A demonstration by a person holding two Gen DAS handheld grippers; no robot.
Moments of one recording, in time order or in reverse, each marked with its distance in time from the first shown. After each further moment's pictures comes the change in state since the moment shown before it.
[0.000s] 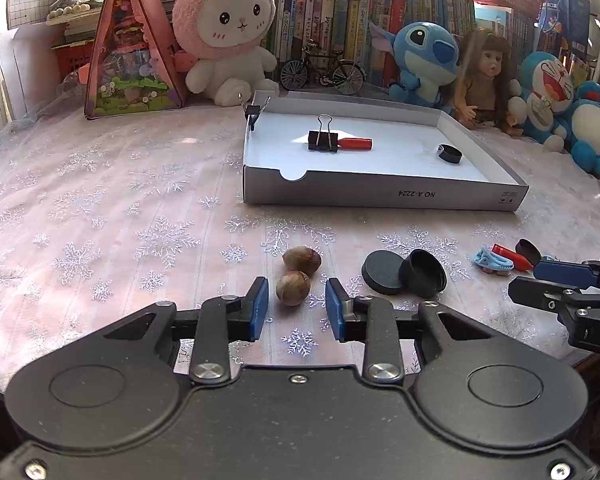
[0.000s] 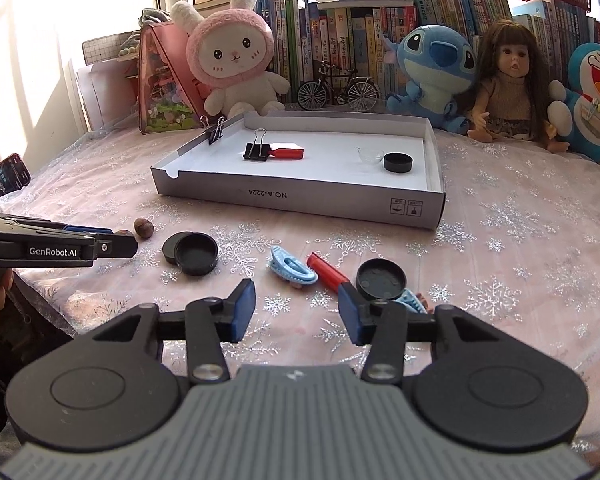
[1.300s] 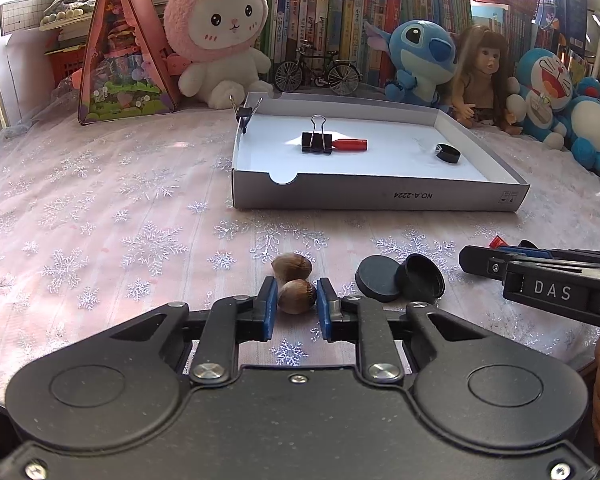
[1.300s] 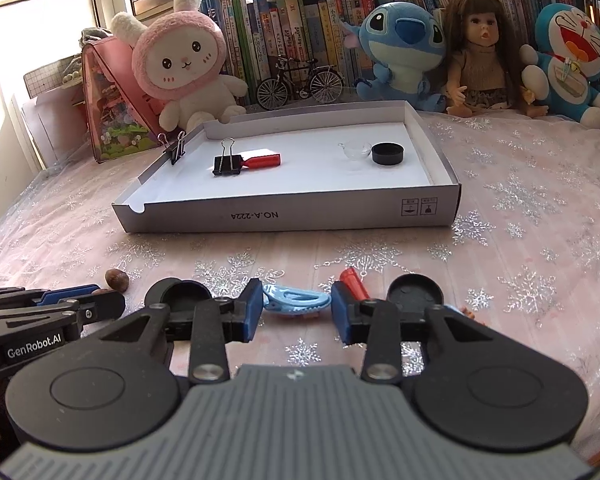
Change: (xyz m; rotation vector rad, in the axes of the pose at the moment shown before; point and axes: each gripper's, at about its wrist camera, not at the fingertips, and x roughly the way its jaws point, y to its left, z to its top) left arm 0.008 -0.007 0.002 0.014 -0.008 0.002; right arm 0.040 0.021 0.017 0.166 0.003 -0.102
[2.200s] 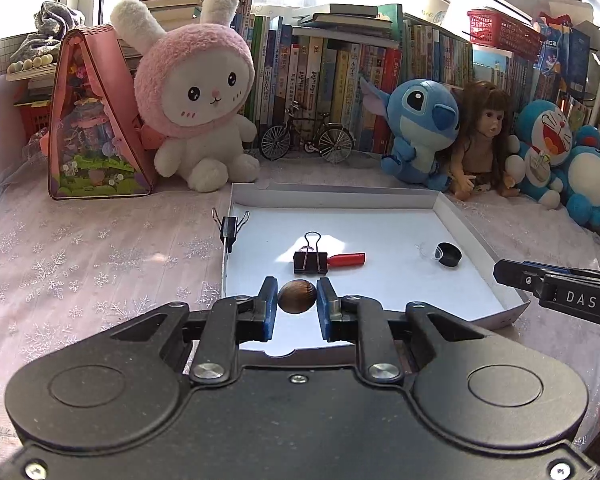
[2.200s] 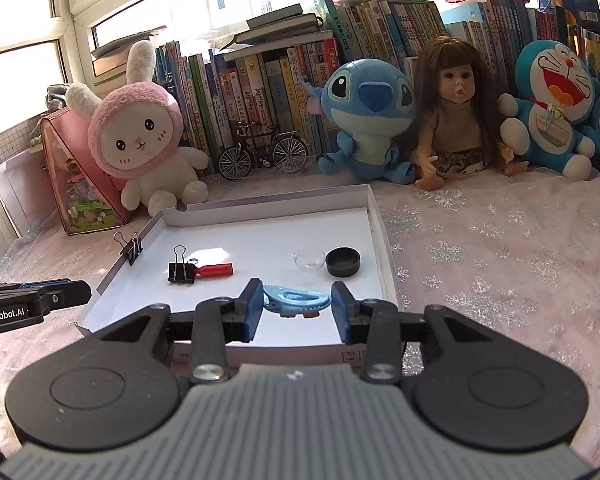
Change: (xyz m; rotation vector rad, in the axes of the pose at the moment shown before) left arm 0.029 0.009 0.120 -0.006 -0.060 -0.060; right arm 0.011 -0.037 0.089 0.053 -0.087 -0.050
